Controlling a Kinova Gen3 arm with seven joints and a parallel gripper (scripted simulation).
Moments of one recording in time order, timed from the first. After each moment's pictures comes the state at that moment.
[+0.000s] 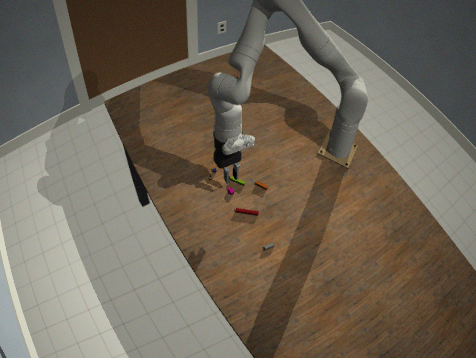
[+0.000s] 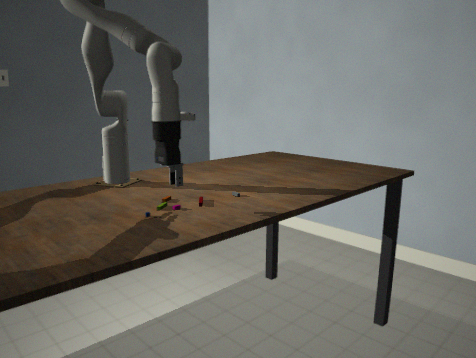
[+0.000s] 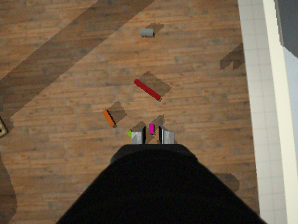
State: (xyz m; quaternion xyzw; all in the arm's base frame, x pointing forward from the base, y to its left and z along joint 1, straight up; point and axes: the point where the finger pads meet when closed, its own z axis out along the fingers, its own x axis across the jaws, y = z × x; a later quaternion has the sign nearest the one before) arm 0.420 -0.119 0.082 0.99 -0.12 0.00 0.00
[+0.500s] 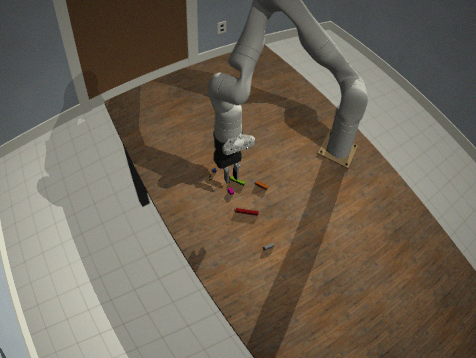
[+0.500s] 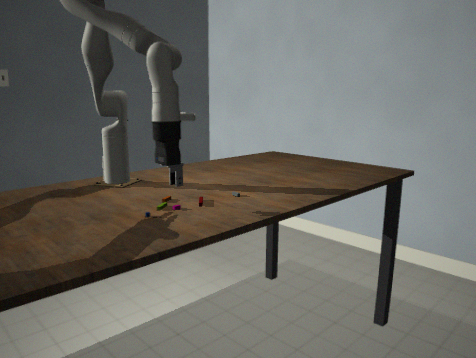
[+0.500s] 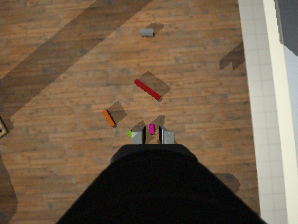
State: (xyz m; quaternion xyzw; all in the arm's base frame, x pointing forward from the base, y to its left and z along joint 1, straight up) arm 0.420 -0.119 0.082 0.99 -0.12 0.00 0.00
